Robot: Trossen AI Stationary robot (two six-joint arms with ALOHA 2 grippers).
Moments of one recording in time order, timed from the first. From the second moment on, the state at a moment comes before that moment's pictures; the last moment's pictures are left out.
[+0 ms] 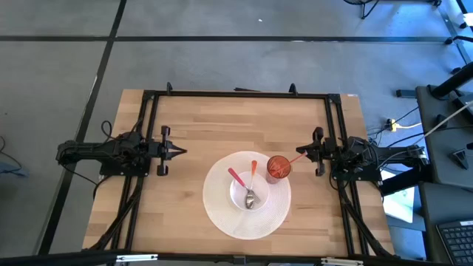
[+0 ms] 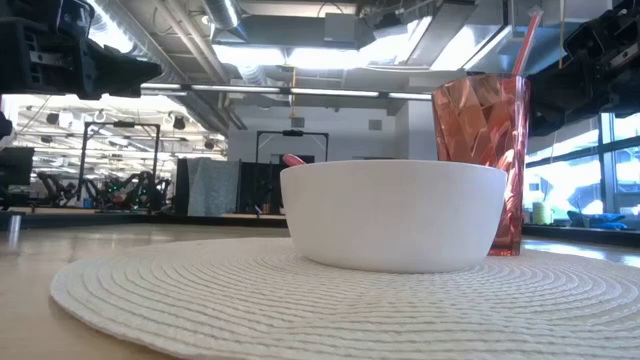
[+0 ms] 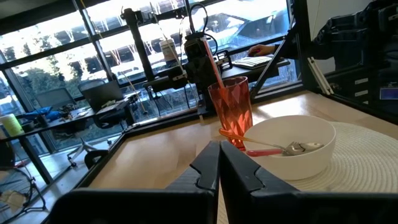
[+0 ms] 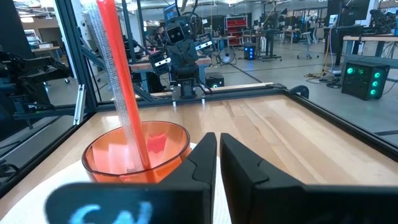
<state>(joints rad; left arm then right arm) 0.02 0.00 0.01 0.05 0.02 0.27 0.05 0.04 0.01 0.04 0.13 0.07</state>
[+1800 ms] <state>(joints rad) 0.02 0.00 0.01 0.05 0.02 0.27 0.05 0.04 0.01 0.04 0.13 0.07</state>
